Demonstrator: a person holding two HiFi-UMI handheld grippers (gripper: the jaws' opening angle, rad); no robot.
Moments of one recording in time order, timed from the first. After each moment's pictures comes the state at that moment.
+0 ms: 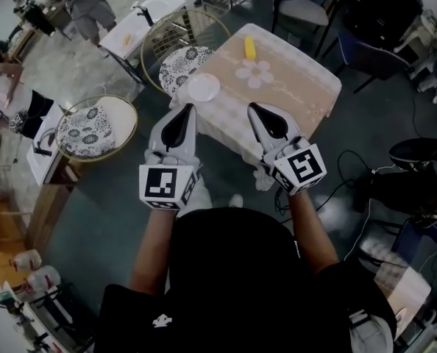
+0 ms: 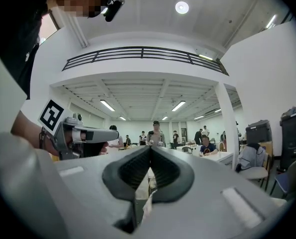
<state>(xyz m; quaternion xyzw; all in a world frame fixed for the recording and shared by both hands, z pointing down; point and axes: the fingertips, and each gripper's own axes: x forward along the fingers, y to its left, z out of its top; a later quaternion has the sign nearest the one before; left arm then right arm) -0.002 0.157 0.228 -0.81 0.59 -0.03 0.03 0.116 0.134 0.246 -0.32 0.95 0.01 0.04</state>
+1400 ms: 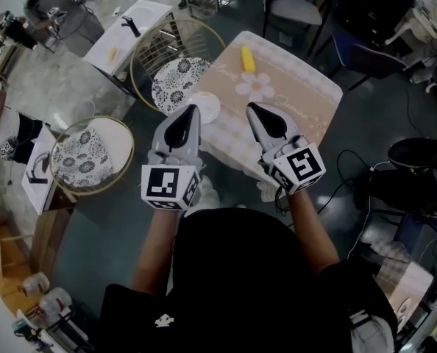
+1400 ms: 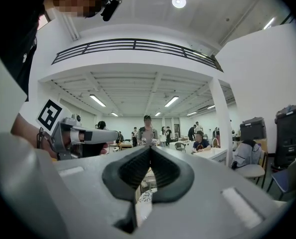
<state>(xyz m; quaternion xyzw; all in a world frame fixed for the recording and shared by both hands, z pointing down) -0.047 0.038 0.244 -0.83 0.55 -0.01 -0.01 0.064 0.026 0.257 -0.35 0.93 -0.01 0.01</state>
